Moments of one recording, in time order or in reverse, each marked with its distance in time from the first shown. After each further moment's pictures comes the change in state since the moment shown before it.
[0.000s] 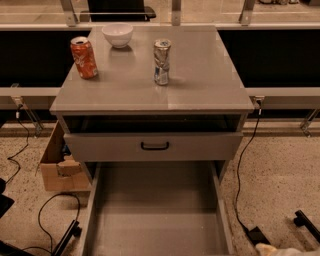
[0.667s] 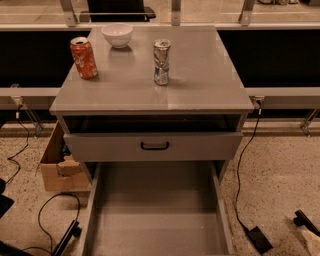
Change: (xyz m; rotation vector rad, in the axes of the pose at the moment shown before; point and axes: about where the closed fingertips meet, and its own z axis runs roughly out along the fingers) arm 0.021 -0.015 -0.076 0.071 0.006 0.018
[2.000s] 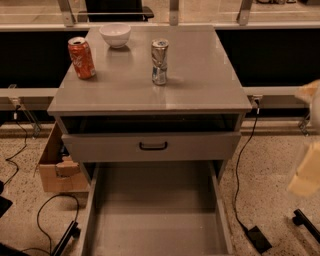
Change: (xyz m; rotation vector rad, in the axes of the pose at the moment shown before) arm -0.157 -0.141 -0.146 0.168 0.041 -0.311
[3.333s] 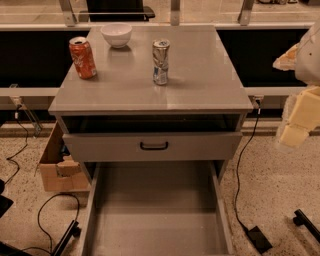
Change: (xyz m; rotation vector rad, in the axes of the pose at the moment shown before) arm -0.034 -0.051 -0.001 -0.102 -0.080 -0.087
